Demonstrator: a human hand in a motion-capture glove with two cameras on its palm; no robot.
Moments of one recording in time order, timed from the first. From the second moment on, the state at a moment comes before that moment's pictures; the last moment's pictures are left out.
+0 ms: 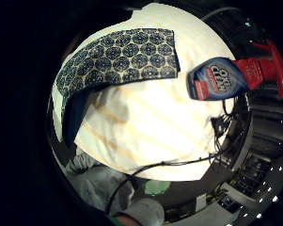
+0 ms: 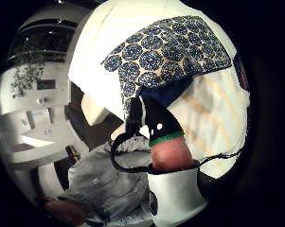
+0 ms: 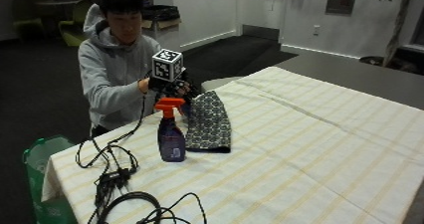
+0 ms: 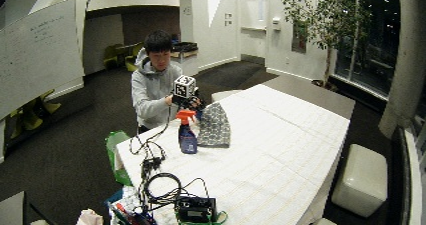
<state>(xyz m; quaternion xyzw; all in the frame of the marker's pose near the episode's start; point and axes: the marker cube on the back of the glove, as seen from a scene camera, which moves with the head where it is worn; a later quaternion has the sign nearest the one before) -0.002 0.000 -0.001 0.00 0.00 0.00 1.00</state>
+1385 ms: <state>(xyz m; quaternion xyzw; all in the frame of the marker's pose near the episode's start) 0.133 0.085 0.007 0.33 -0.21 0.14 0.91</state>
